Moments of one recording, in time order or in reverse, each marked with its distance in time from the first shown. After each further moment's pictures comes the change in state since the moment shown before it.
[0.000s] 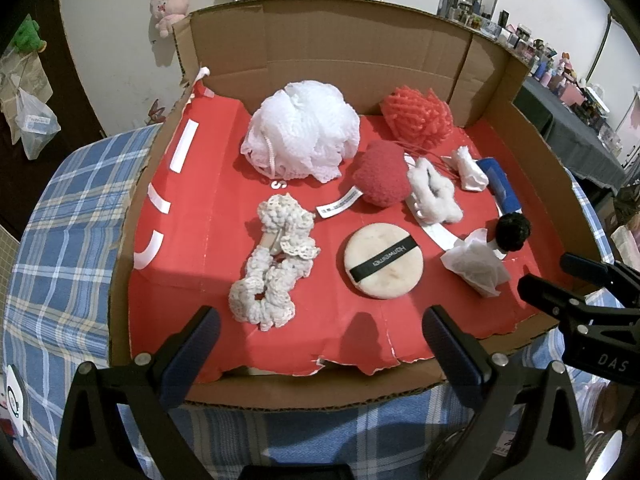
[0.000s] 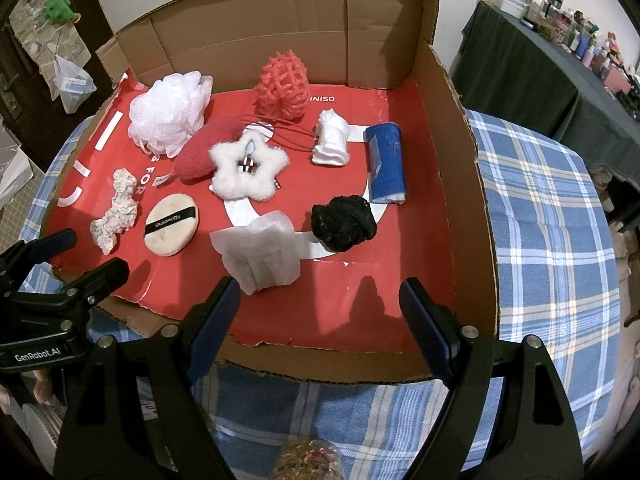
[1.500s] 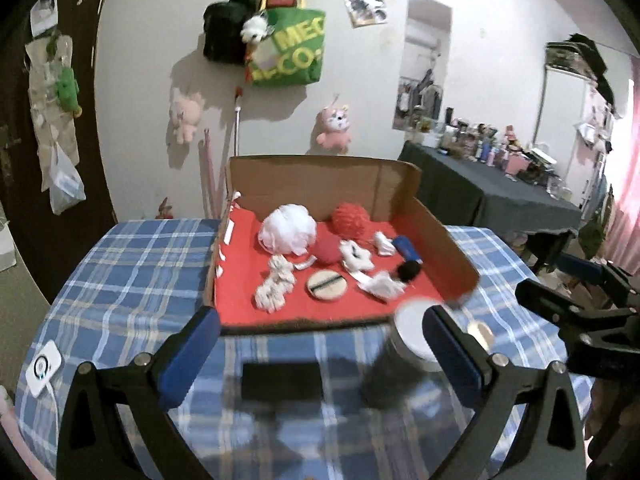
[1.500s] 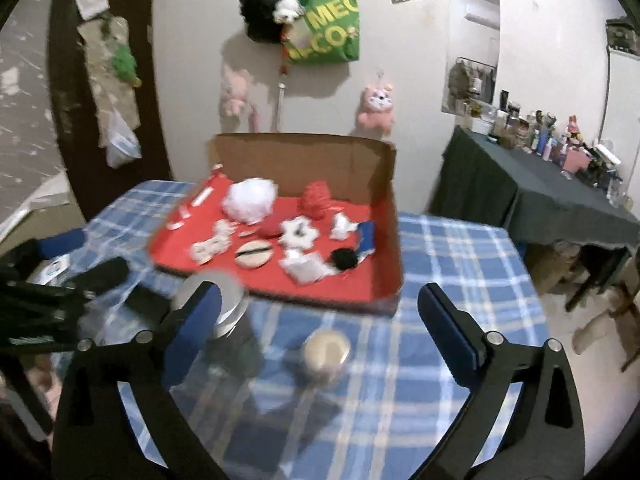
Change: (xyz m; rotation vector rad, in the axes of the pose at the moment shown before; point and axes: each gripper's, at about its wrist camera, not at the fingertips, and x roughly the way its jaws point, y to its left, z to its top) left arm -0.174 -0.012 -0.094 0.020 -0.443 -0.063; right arm -0.178 0.029 -0.137 -0.093 -0.488 -0.011
